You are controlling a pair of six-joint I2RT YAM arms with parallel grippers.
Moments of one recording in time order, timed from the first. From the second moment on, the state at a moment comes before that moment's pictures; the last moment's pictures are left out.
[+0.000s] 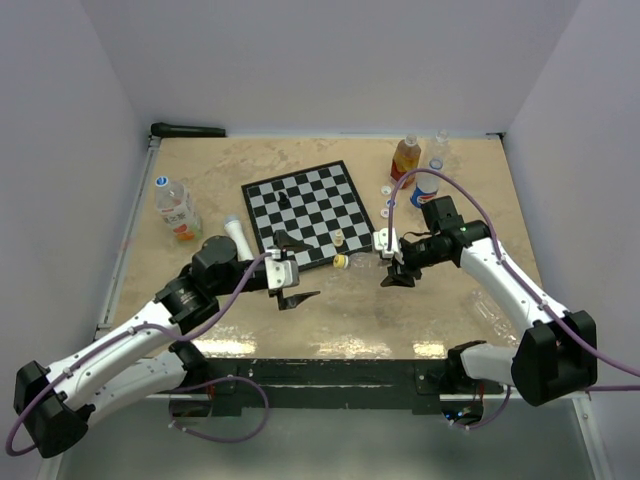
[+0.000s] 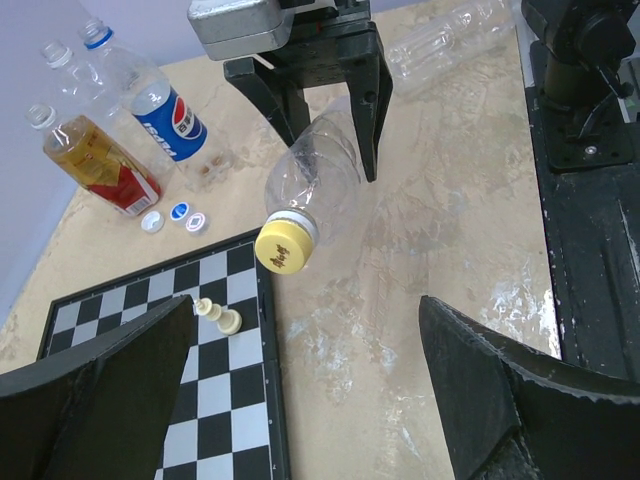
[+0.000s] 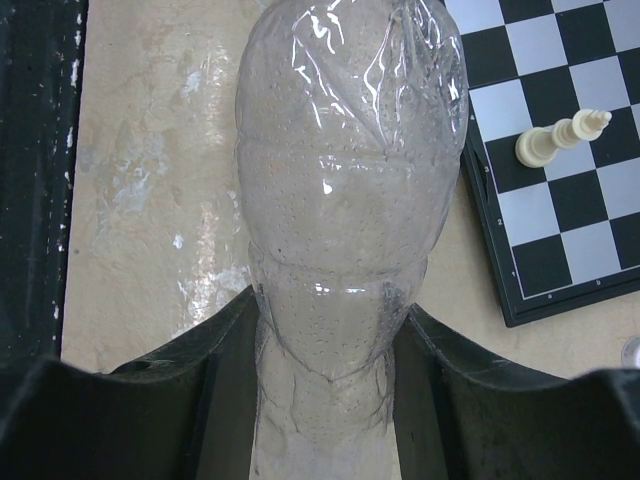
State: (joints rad) left arm -0.77 0.82 0.64 0.01 0.54 0.43; right arm 0.30 1.25 0.93 -0.87 -0.83 -1.18
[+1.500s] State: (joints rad) left arm -0.77 1.18 0.68 0.24 0.64 0.46; right arm 0.31 1.27 0.93 -0.87 -0.83 -1.19
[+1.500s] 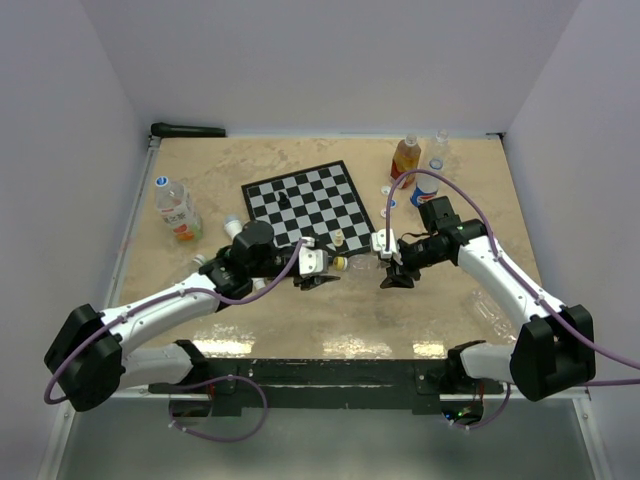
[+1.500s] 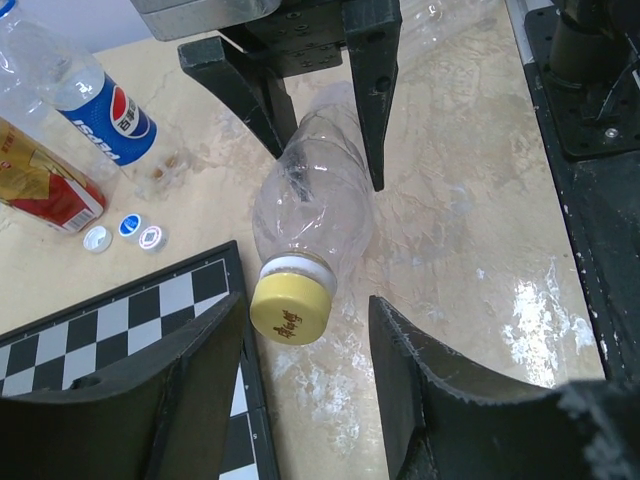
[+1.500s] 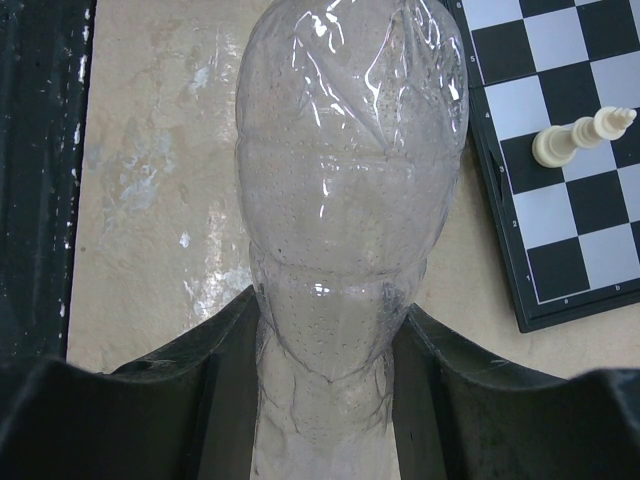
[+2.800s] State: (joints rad) left arm -0.77 1.15 0.78 0.04 0.41 -0.36; right arm 0.32 1.27 0.93 -0.88 -0.87 -1.19
